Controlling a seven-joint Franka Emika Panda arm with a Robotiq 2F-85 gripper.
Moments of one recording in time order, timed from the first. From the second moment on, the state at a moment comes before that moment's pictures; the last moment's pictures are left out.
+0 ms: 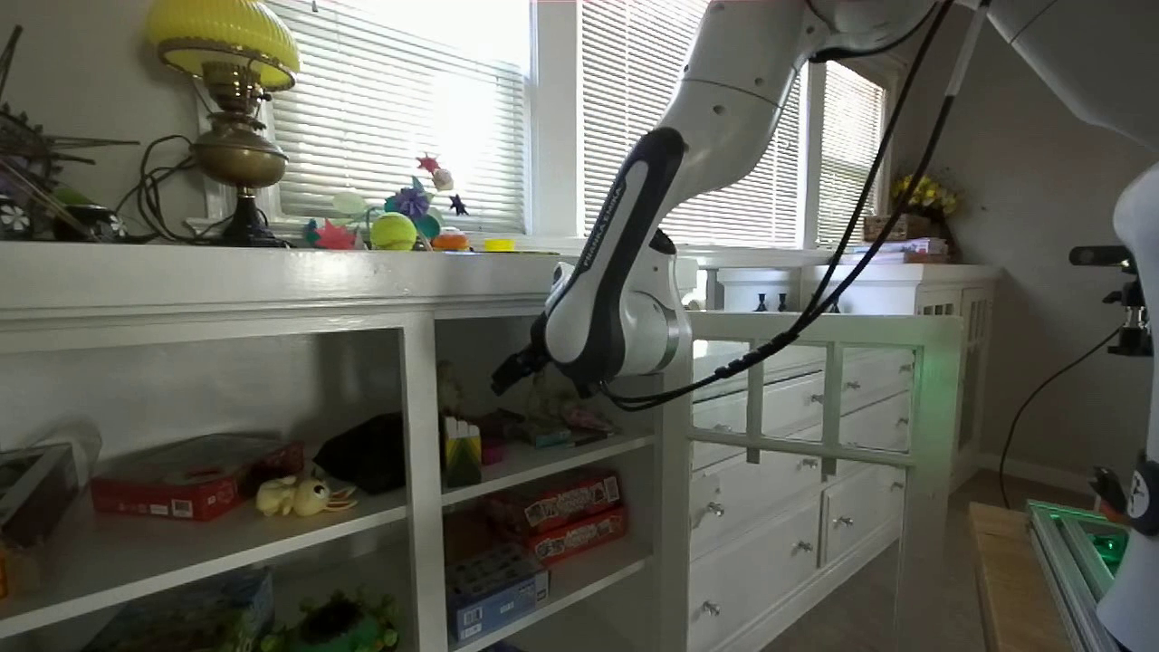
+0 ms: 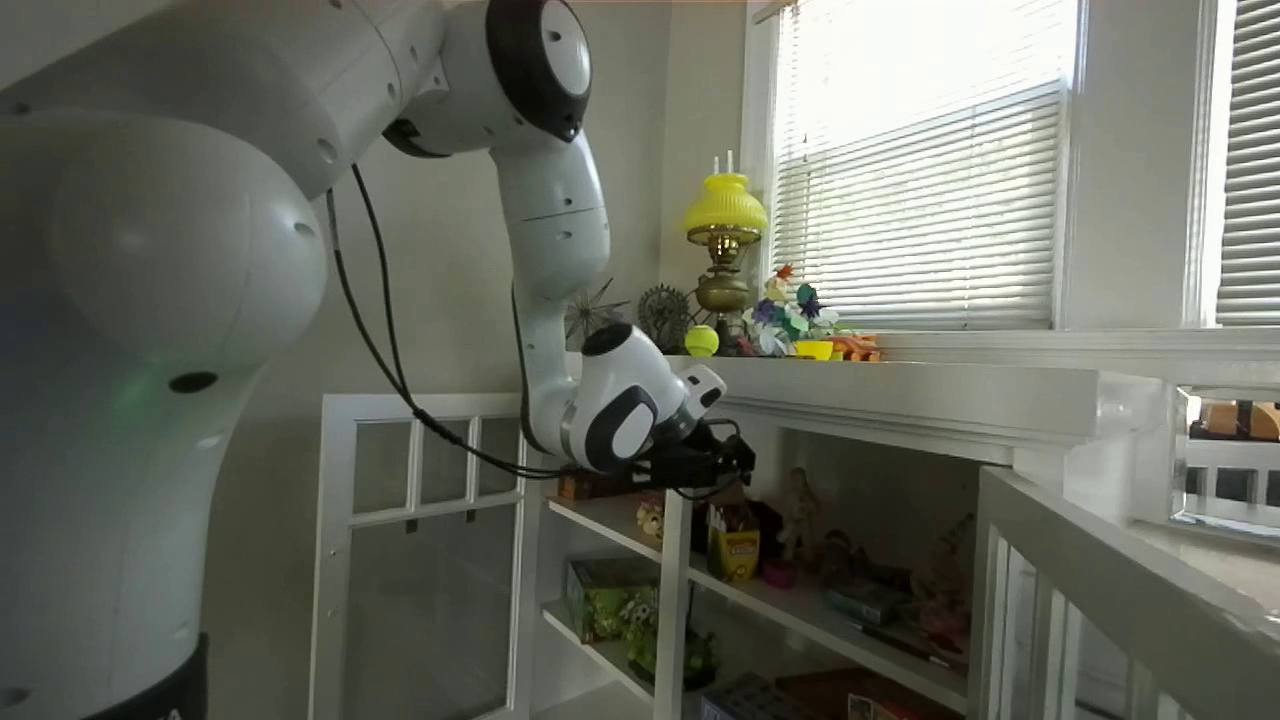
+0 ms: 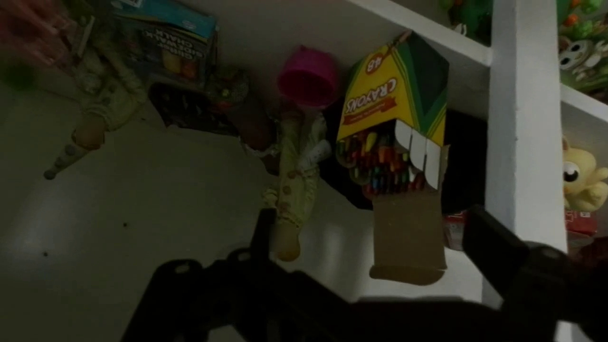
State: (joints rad) arm 0.19 0.61 -0.11 -2.15 0.33 3.68 -0.36
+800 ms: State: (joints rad) arm 0.19 0.72 -0.16 -2.03 0.31 3.69 -0.30
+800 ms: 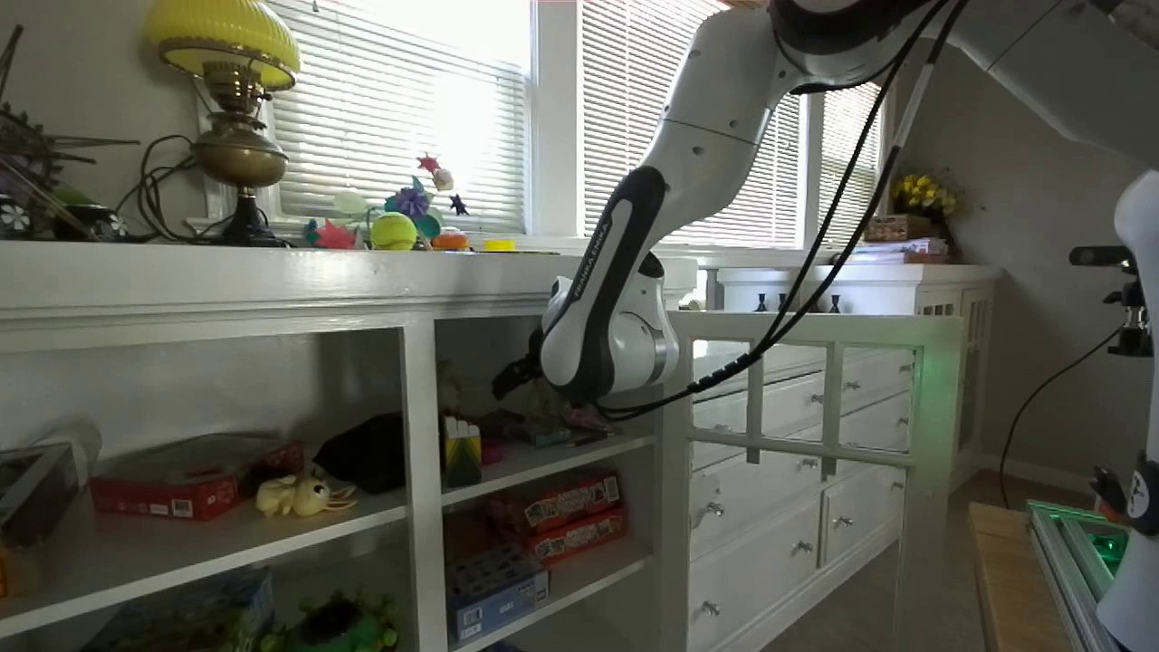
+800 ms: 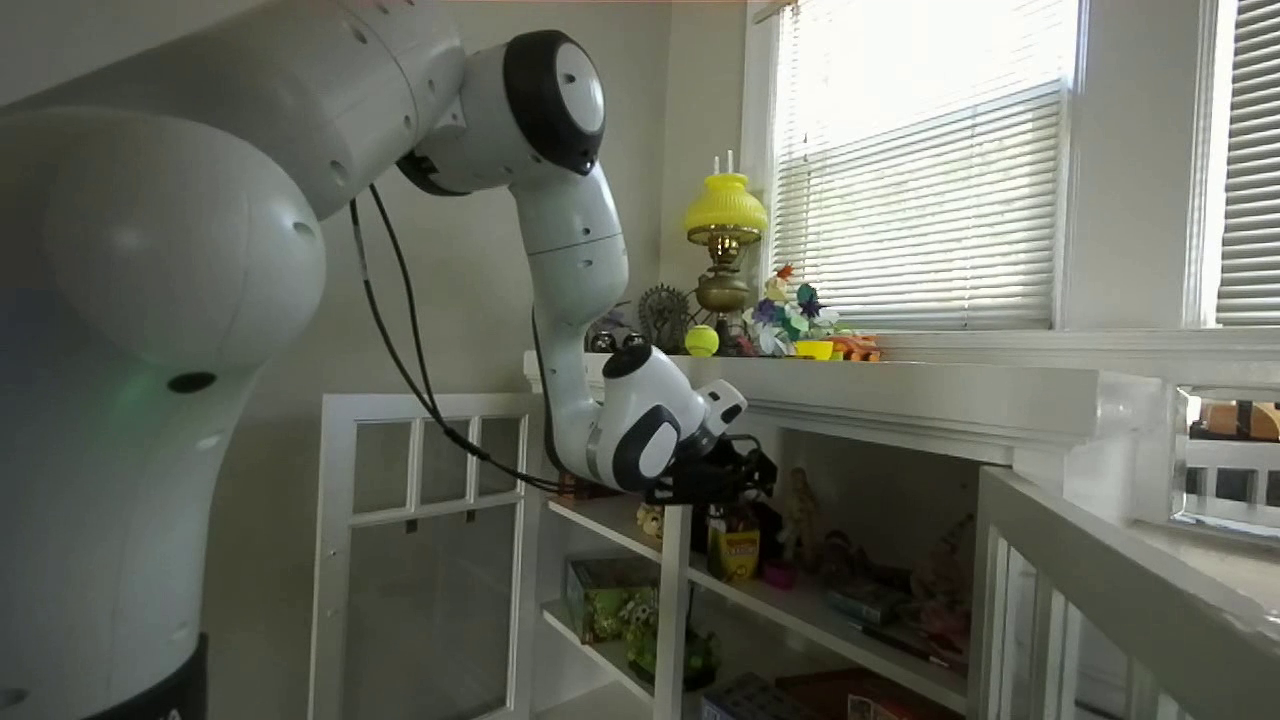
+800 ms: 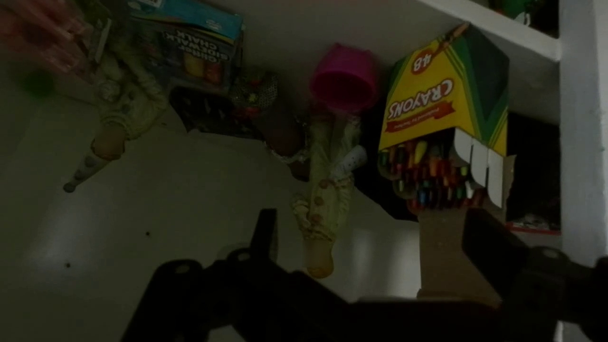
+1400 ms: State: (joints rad) arm 0.13 0.80 -0.12 -1.93 0.19 3.69 -0.19
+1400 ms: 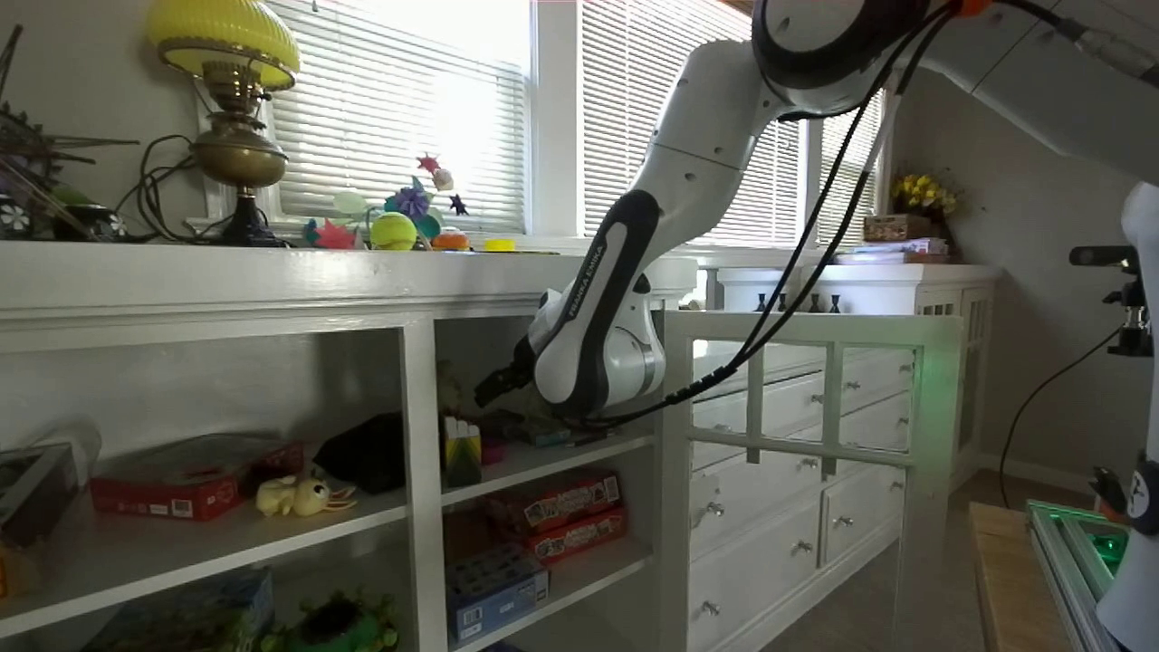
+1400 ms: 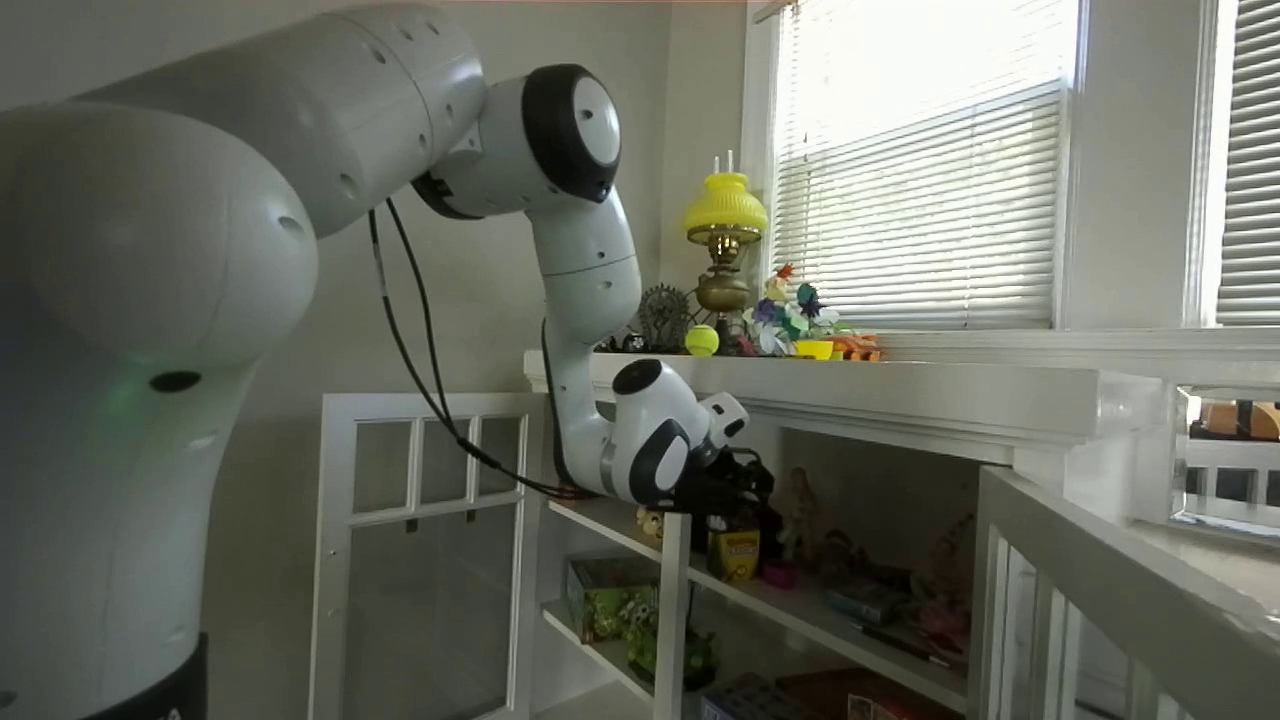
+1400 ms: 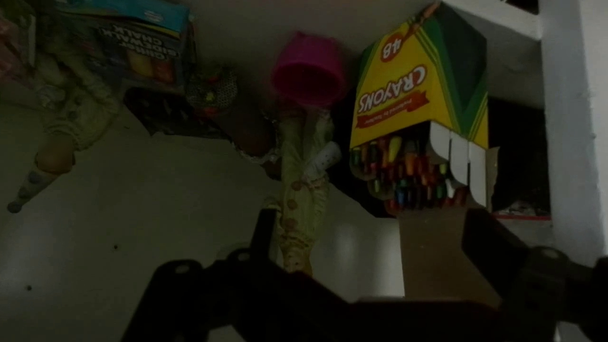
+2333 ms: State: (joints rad) arm 0.04 0.97 -0.07 -1.69 0.14 3.65 -0.14
